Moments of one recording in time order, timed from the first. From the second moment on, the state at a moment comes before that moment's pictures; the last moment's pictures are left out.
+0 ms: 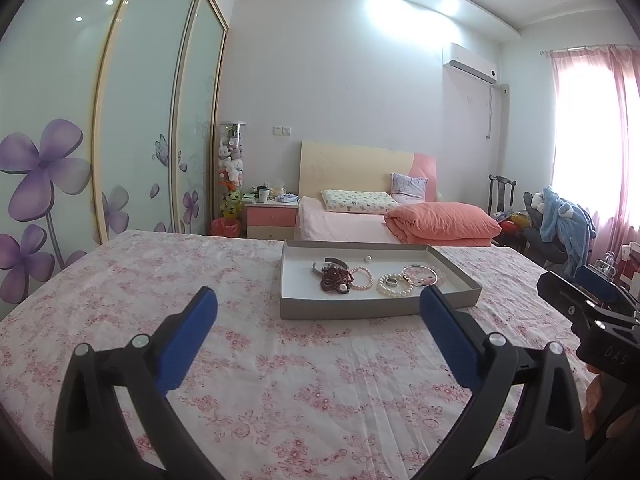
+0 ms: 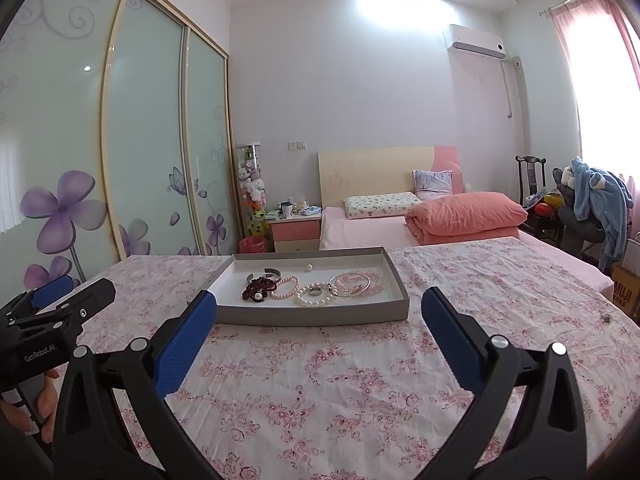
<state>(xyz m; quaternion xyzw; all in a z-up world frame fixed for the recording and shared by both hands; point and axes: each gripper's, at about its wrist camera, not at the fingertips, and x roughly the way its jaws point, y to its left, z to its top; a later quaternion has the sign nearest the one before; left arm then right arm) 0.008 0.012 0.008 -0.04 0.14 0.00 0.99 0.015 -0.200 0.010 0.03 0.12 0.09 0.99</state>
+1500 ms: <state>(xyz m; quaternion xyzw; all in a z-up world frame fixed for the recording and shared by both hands) 0.013 0.008 0.005 -0.04 0.16 0.00 0.99 0.016 -0.199 0.007 0.03 0.13 0.09 0.99</state>
